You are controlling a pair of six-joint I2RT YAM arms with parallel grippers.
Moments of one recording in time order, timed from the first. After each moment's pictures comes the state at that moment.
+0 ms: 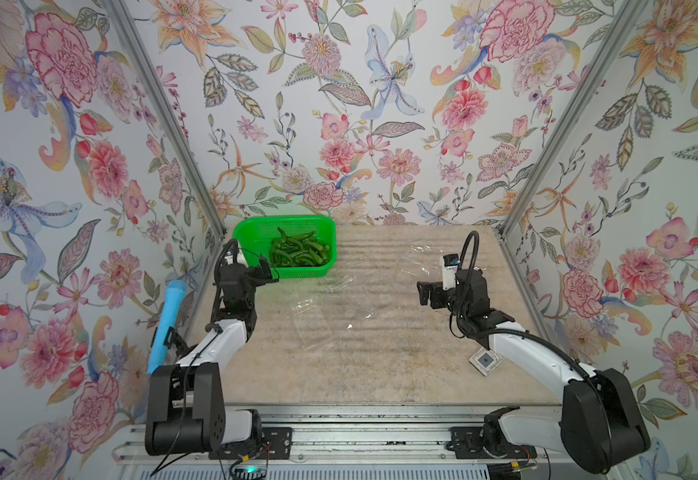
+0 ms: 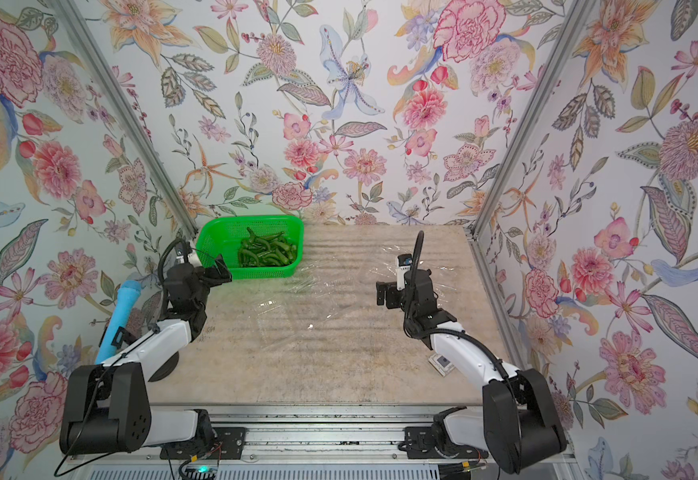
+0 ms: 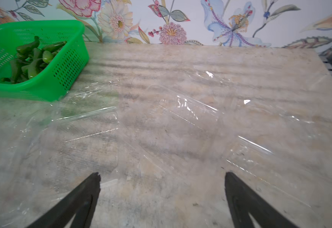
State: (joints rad) left arm 0.04 1.34 0.61 0.51 -0.22 -0.10; right arm 0.34 1.24 0.67 0.08 0.10 0.11
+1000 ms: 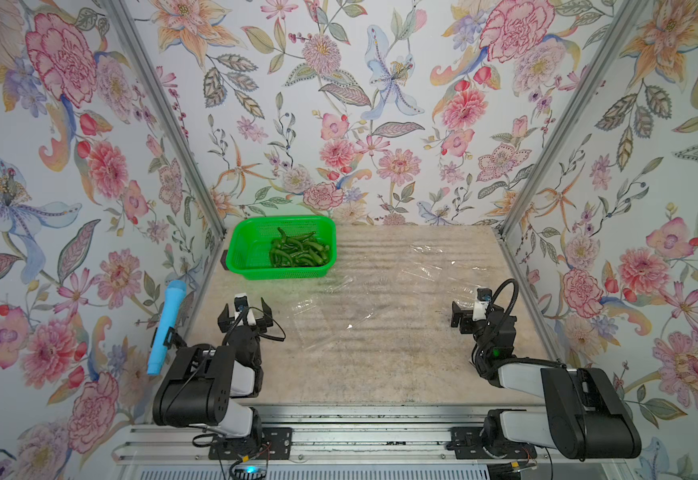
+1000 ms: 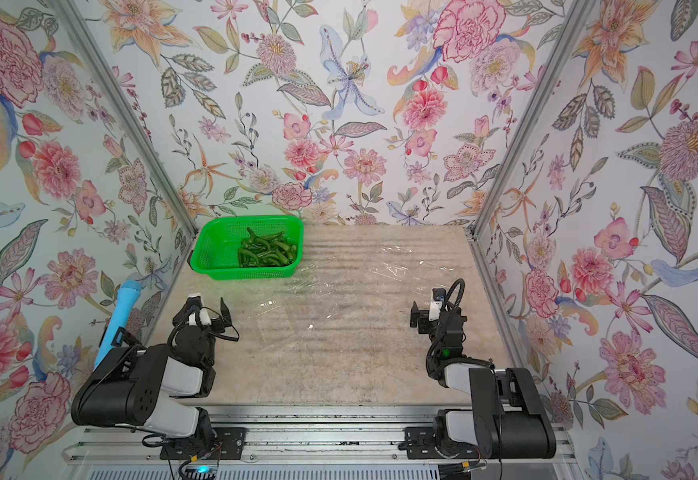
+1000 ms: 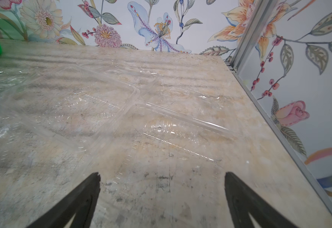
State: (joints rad) left arm 0.01 1.53 0.09 1.37 -0.26 0.11; right arm 0.03 1.38 0.22 0.88 -0.02 -0.07
